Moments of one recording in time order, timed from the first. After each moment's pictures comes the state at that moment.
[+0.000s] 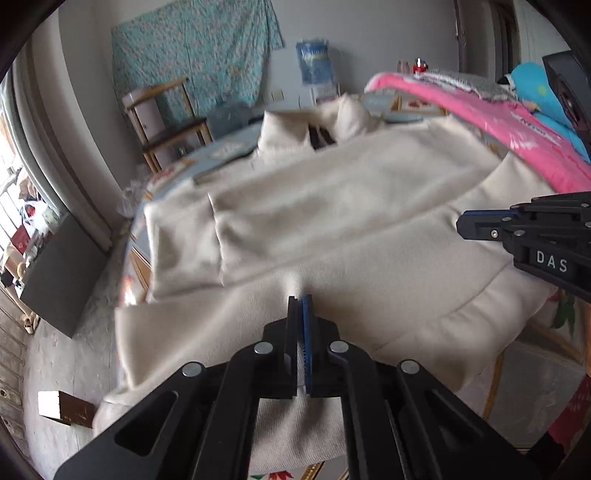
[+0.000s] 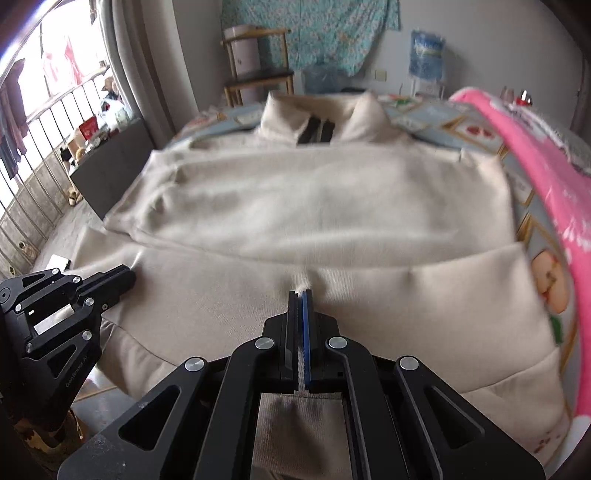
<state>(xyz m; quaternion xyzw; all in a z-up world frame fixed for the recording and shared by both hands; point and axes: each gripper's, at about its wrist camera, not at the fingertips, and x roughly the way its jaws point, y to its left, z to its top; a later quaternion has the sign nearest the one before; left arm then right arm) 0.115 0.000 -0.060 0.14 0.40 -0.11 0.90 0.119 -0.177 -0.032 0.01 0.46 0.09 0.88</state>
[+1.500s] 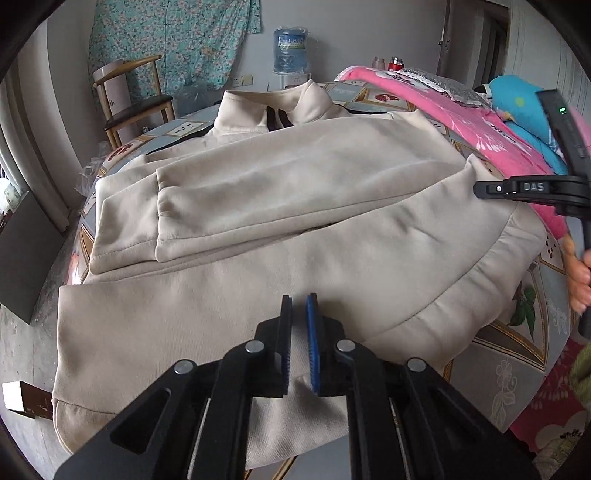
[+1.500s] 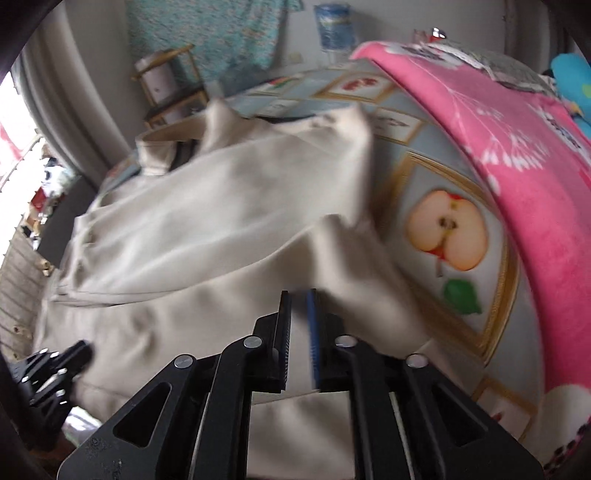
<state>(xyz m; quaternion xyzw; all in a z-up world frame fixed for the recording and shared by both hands) 0.106 -0.013 -0.064 0.08 0.42 -0.18 0.88 0.123 -0.308 -0.032 0.12 0.48 -0.02 0.87</state>
